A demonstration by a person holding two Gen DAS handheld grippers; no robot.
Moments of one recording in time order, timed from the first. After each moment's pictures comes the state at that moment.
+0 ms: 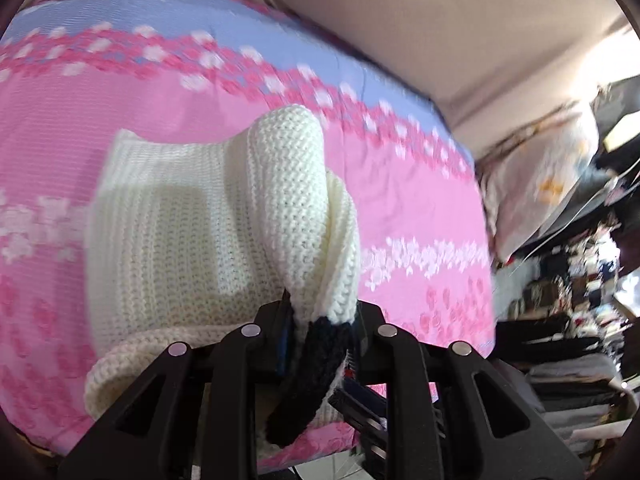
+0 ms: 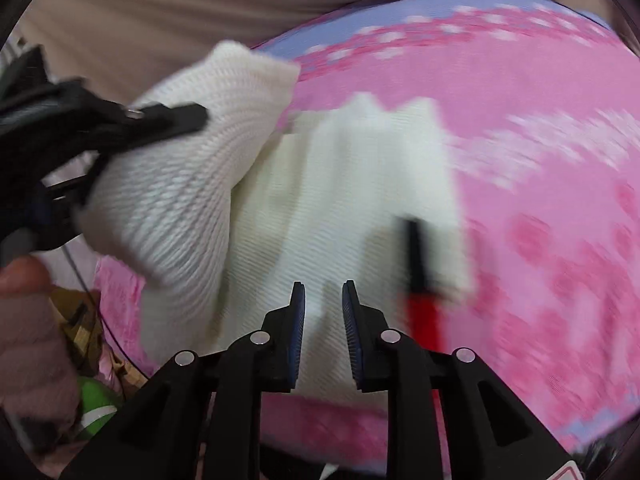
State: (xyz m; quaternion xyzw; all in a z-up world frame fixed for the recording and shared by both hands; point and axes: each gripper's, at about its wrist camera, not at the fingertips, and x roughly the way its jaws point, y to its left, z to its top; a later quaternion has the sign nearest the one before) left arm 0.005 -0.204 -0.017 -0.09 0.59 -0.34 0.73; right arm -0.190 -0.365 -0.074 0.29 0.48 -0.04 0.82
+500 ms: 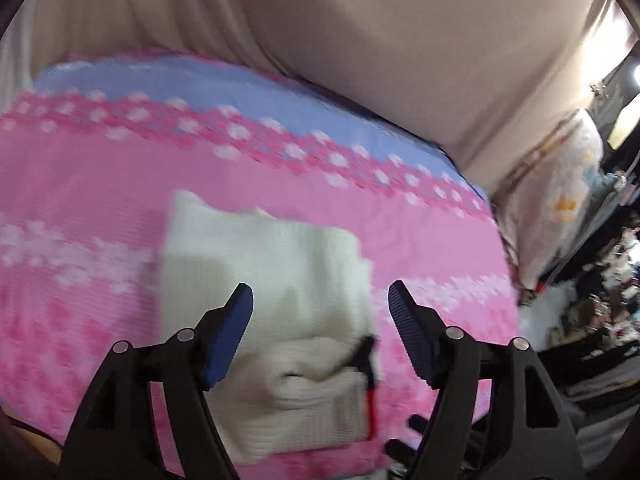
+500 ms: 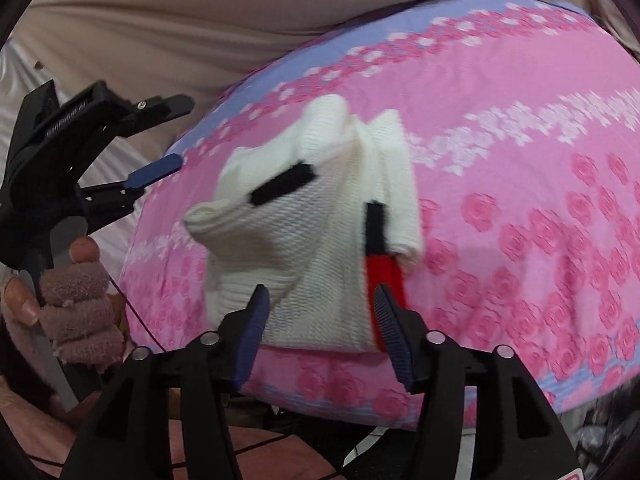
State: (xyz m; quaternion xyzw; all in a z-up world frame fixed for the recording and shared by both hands) left arm -0.009 -0.160 0.040 -0.07 0.48 -0.29 0.83; right arm -0.197 -0.357 -0.039 0.30 0.45 0.02 0.84
